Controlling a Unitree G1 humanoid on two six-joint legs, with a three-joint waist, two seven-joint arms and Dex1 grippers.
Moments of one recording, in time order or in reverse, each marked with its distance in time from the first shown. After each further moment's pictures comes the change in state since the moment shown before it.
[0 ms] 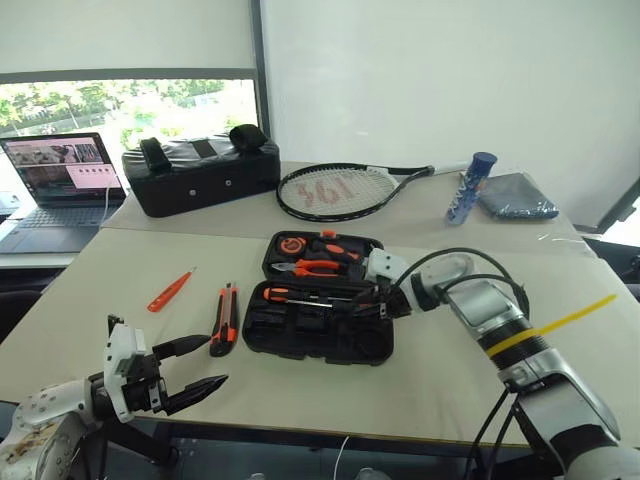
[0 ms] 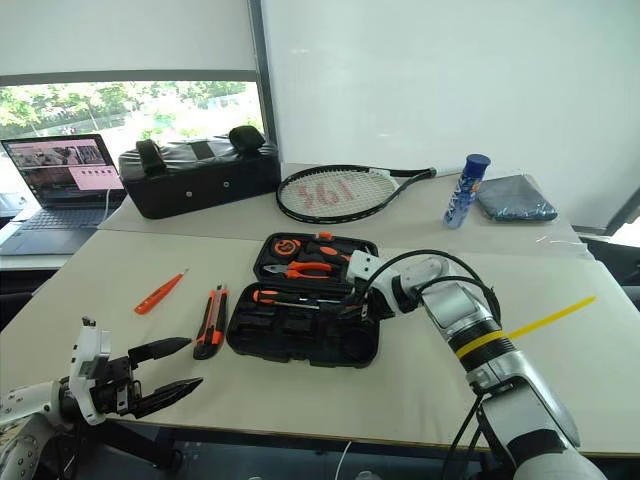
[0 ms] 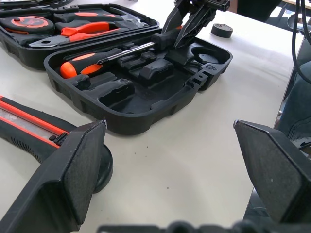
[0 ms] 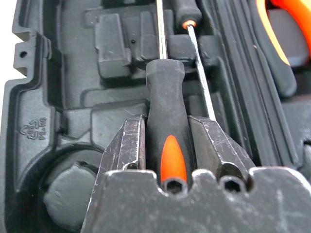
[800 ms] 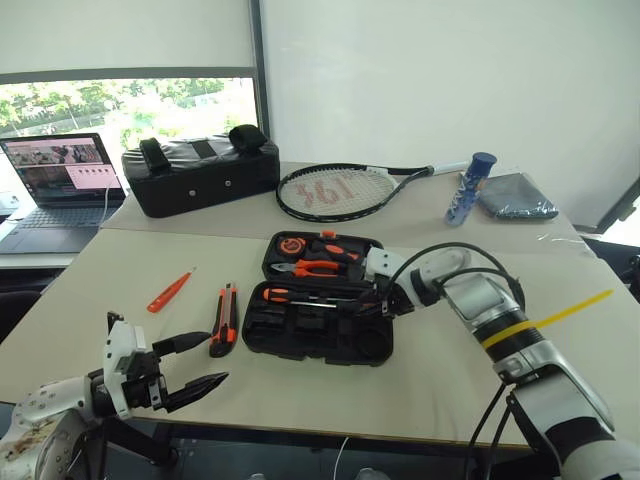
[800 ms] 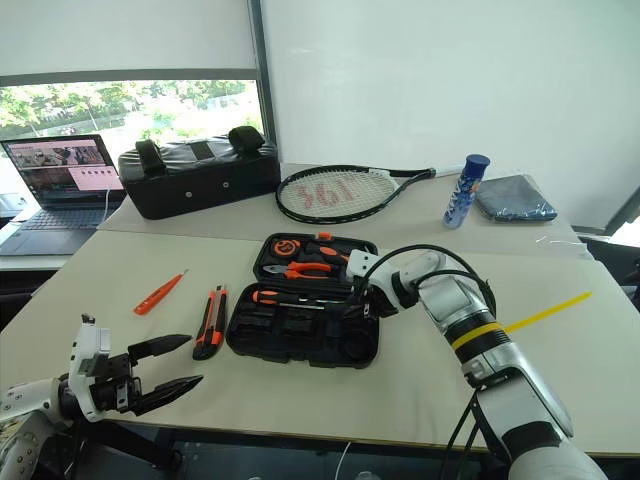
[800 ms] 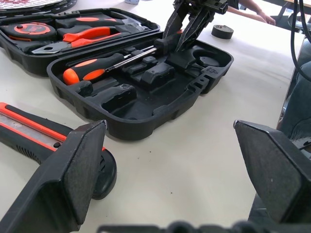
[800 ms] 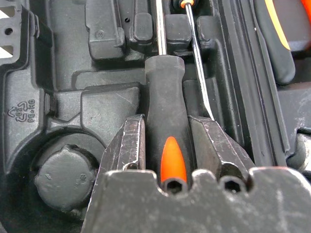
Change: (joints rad) left arm -0.016 0.005 0.001 0.014 0.002 -0.003 0.000; right arm -0.028 0.023 0.013 0.019 -0.099 0.005 0.046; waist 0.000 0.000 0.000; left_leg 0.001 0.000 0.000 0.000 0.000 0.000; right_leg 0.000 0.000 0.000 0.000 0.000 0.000
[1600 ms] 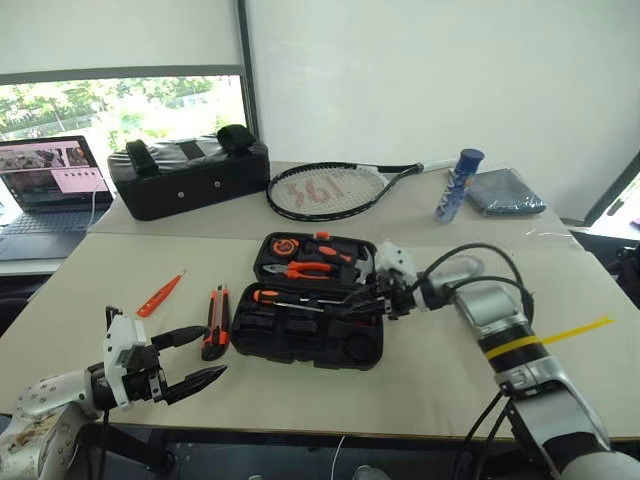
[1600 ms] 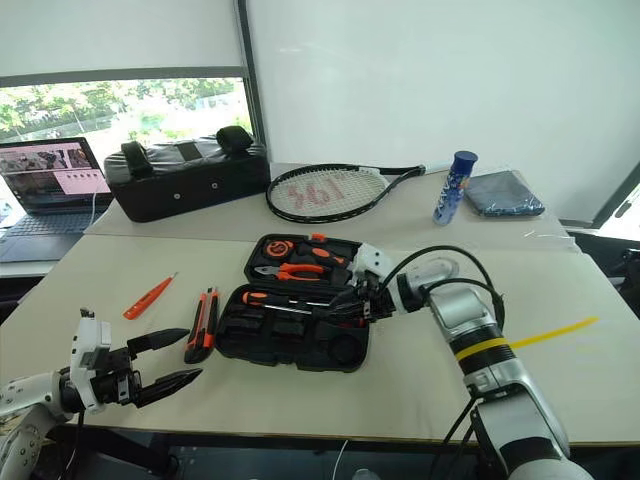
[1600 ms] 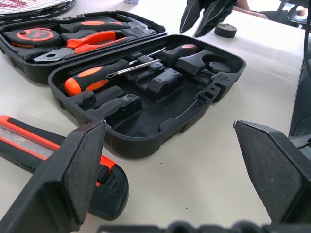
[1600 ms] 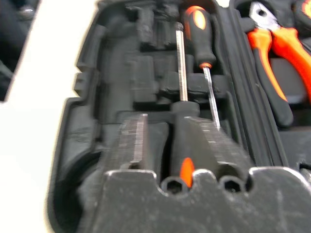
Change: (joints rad) left arm -0.046 0.001 -0.002 0.020 0.023 -0.004 0.006; right arm 0.099 0.048 -0.146 -0.064 0.141 -0.095 0.002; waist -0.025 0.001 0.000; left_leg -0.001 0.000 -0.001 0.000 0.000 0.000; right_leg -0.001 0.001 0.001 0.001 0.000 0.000
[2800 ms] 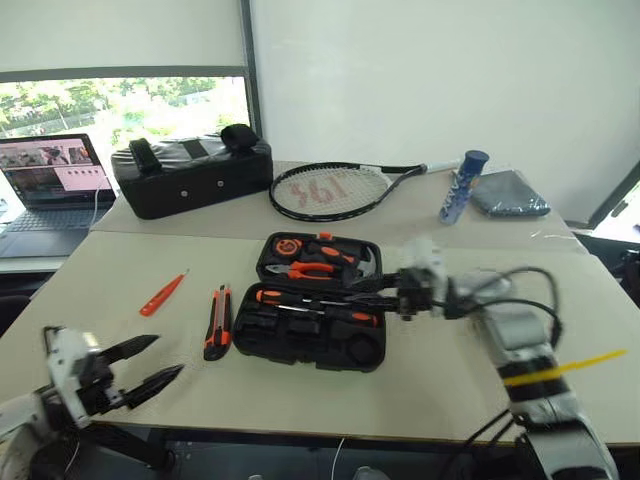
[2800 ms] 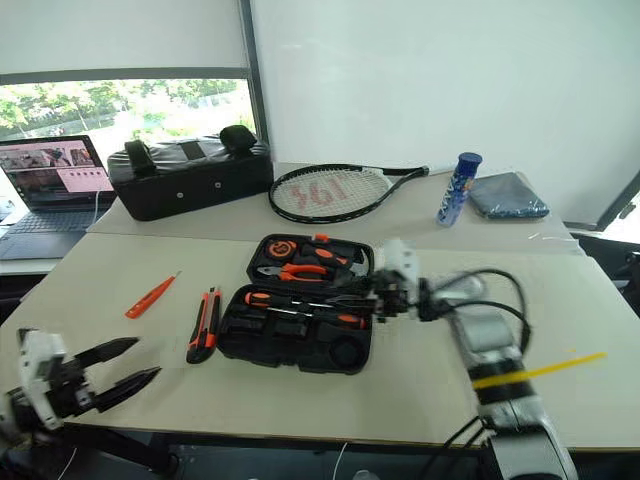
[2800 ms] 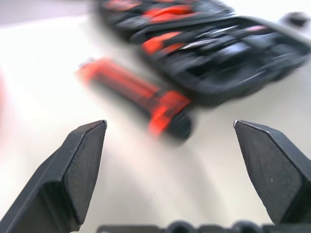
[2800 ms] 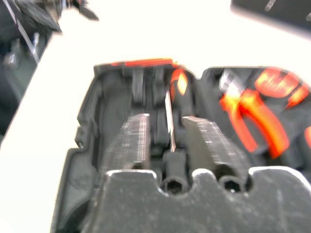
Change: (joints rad) left arm 0.183 0.008 0.271 0.145 0.016 -0.016 0.087; right arm 0.322 -0.024 -0.311 -0.327 0.272 -0.132 -0.013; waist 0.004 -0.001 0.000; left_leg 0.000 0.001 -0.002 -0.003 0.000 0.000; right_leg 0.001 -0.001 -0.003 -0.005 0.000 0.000
